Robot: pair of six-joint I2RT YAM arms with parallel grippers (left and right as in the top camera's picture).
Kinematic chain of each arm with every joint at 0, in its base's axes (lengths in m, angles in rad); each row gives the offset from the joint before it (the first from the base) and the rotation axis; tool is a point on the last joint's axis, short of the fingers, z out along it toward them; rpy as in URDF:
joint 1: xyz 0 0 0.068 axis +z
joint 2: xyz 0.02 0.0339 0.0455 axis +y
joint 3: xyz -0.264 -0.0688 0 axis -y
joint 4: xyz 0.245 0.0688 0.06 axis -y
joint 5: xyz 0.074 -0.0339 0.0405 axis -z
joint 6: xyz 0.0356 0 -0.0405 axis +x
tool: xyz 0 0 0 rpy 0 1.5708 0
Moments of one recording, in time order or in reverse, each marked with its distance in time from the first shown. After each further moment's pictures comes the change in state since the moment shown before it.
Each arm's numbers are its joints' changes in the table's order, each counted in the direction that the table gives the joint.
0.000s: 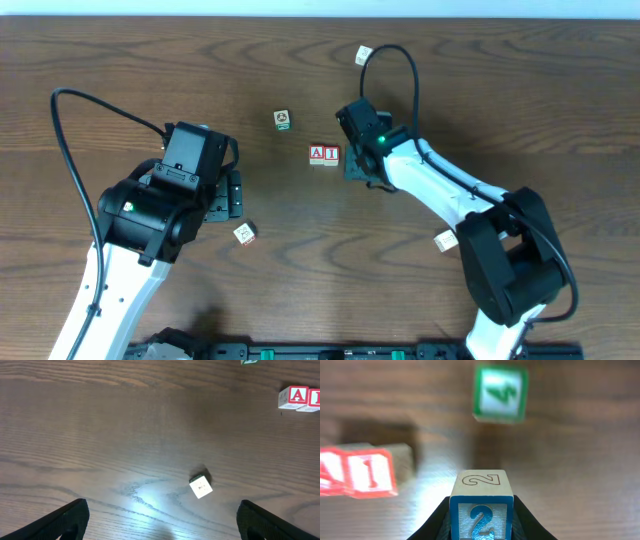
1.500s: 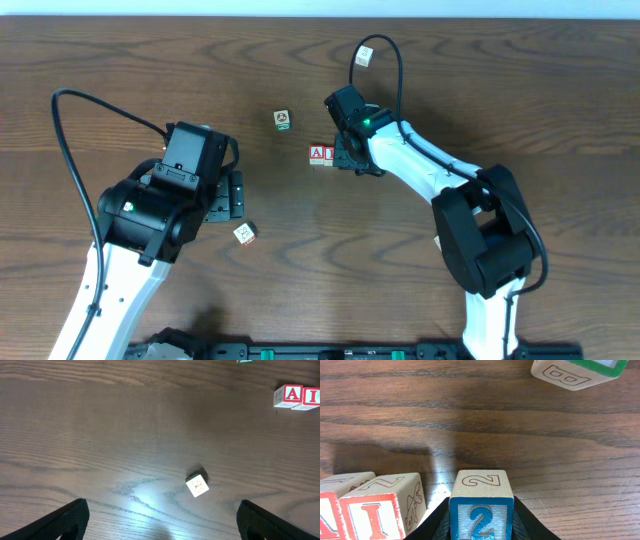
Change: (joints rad) left arm 0.000 0.000 0.000 0.001 0.016 0.000; right arm -0.002 0.163 0.157 -0.072 -0.039 0.026
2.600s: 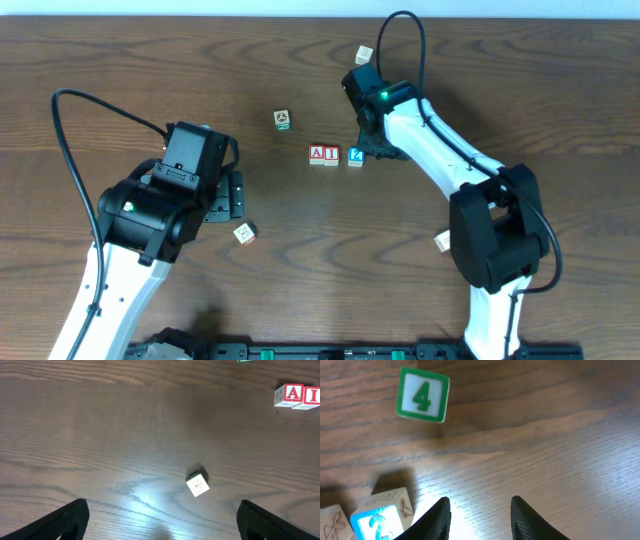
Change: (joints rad) left arm 0.000 0.000 0.000 -0.004 0.000 0.000; right arm -0.077 0.000 0.156 -0.280 0.190 0.058
